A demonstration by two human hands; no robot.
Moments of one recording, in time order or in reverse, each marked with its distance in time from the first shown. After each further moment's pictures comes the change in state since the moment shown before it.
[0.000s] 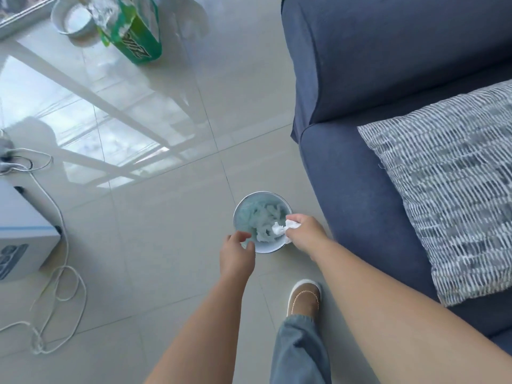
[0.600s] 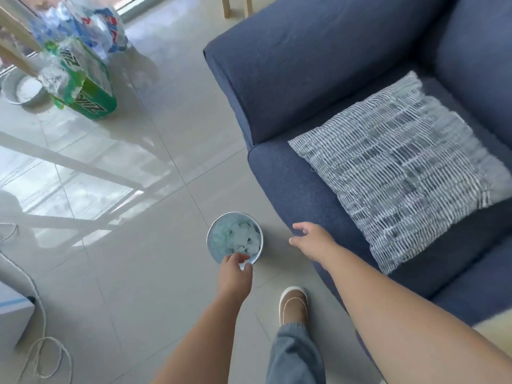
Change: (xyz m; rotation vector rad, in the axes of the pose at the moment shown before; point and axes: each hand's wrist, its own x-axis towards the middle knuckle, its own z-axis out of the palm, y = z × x) left_hand -0.044 0.029 0.023 0.210 -0.176 0.170; right_hand -0.051 0.051 -0.078 0.064 0.131 -0.003
